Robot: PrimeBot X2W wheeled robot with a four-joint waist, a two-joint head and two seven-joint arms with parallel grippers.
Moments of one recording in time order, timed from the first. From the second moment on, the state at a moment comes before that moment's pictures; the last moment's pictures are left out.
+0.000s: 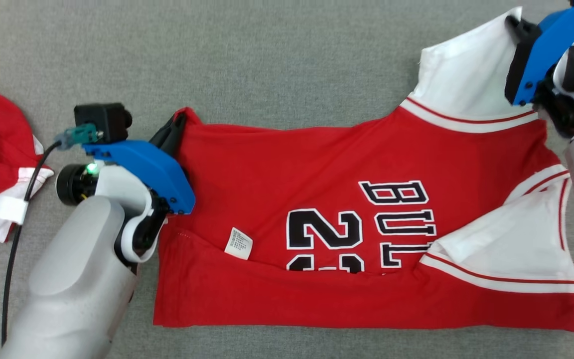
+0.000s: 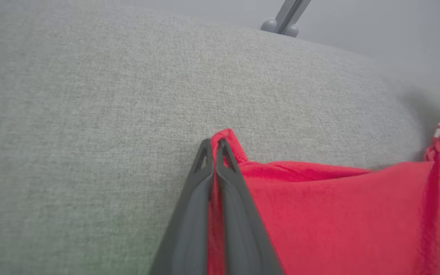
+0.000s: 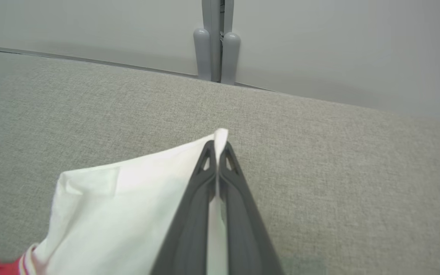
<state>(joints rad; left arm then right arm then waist) -0.69 0.30 -0.53 0.52 -0.79 0.00 0.15 -1.12 -0.29 0.16 0.92 0.28 0.13 0.32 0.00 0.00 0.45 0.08</state>
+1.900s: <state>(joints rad) -0.25 0.16 -0.37 0.52 -0.98 -0.02 -0.24 0.06 -0.24 -0.07 -0.10 0.46 0.13 0.63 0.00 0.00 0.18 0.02</state>
